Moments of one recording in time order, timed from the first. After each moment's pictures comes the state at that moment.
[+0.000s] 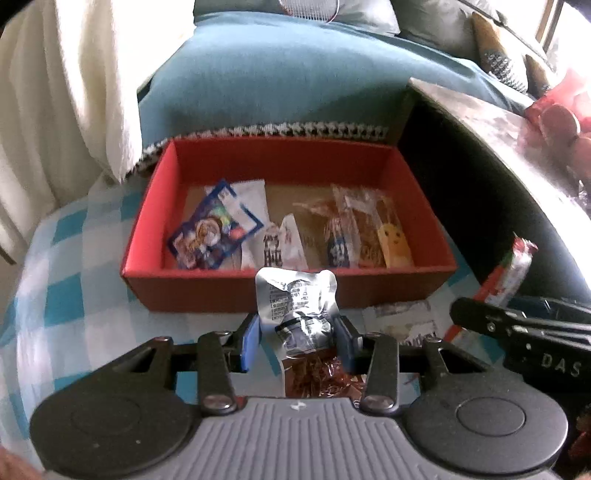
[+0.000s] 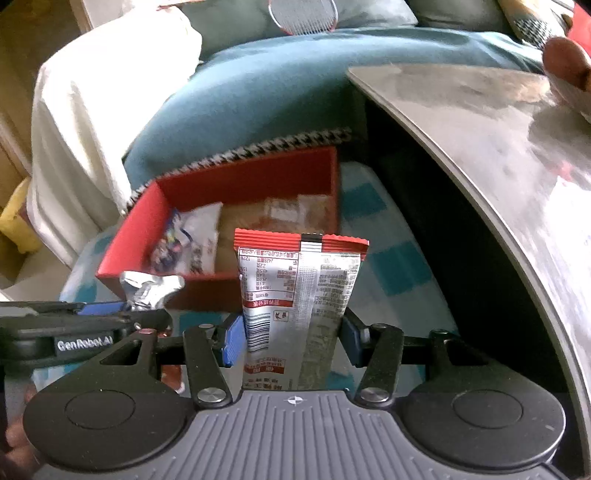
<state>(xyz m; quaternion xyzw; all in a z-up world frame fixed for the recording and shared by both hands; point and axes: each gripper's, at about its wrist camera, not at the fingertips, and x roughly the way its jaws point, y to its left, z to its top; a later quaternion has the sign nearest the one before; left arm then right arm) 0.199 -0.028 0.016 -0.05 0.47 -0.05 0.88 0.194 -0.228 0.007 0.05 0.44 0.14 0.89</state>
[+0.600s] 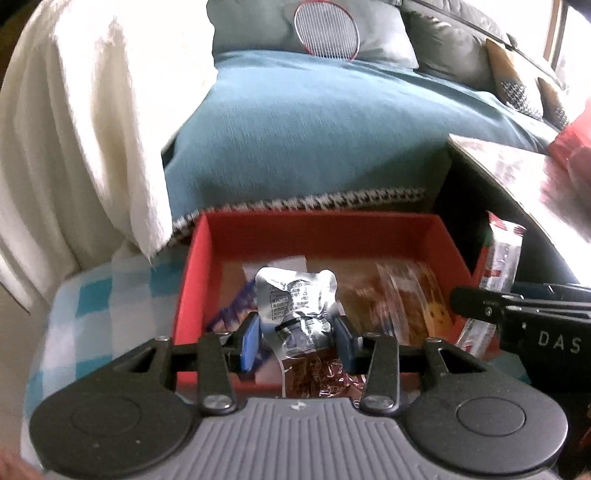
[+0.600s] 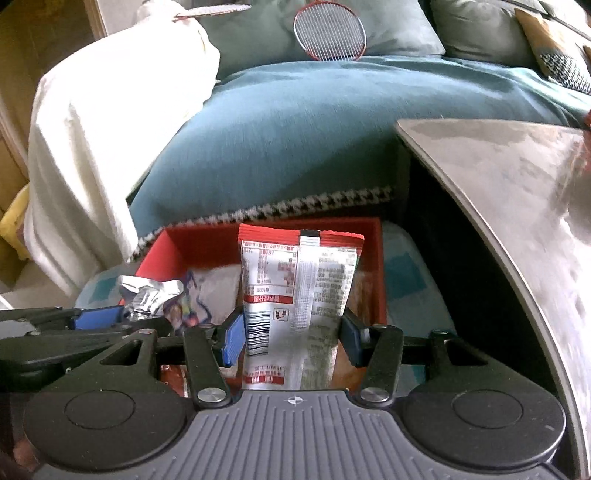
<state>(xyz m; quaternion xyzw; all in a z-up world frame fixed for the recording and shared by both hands) 0.255 0.006 0.037 -0.04 0.42 -0.02 0.91 0.261 -0.182 0.026 0.03 0.41 0.15 0.90</state>
